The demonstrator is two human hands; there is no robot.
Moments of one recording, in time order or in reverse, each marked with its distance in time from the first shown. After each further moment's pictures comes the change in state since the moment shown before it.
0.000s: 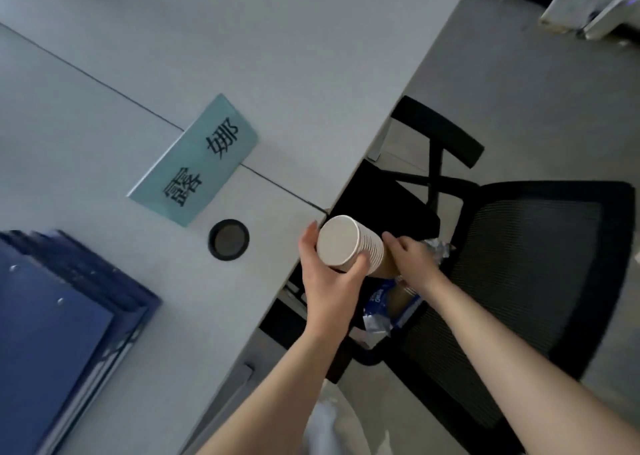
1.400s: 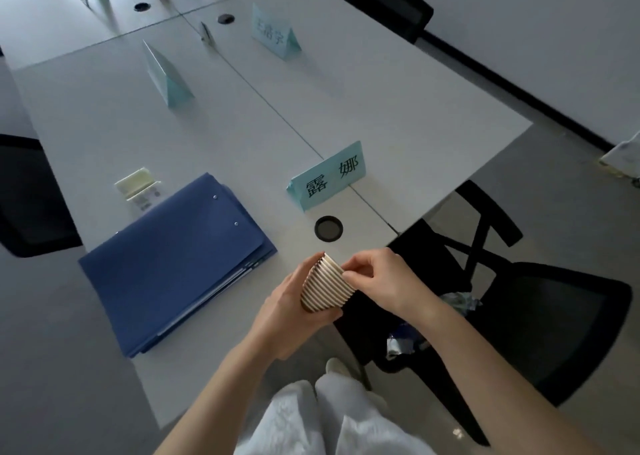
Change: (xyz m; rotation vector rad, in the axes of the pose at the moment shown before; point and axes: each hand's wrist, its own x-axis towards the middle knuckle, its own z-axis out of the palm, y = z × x) left_hand -0.131 0.040 -0.206 0.531 -0.052 0.168; right_hand -0.224 -0.144 0.058 -0.406 -0.343 -0.638
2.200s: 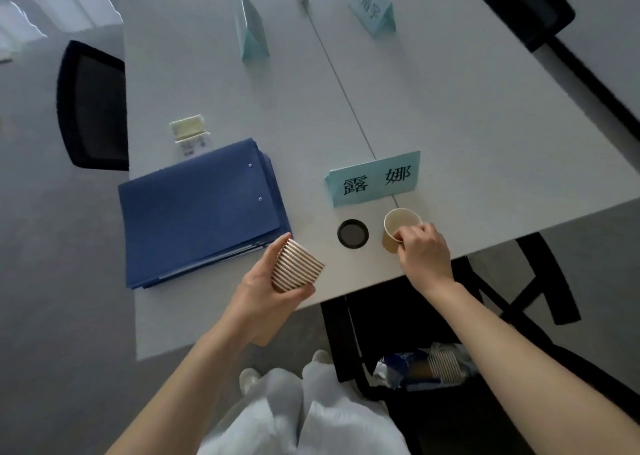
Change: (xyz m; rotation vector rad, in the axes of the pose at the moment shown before) left_hand 0.018 -0.009 0.004 -0.244 0.289 -0.370; right_hand 0.150 0.103 -0.031 -0.783 0.195 -0.268
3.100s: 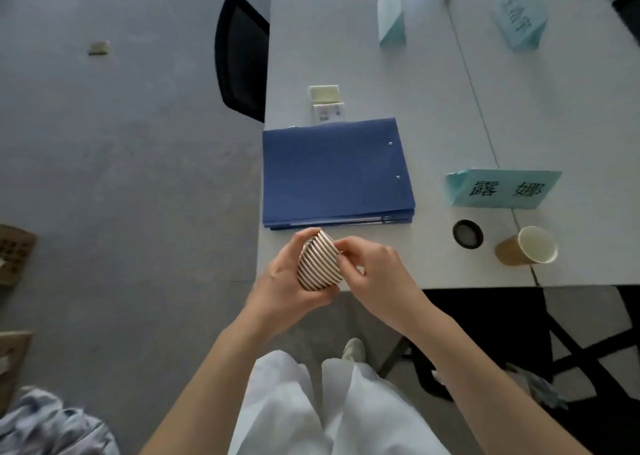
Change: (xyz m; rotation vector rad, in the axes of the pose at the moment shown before) left_hand -0.108 -0.122 -0.135 -0.082 0.191 0.019; right_hand -0.118 -0.320 -0.048 0.604 -0.353 -0.426
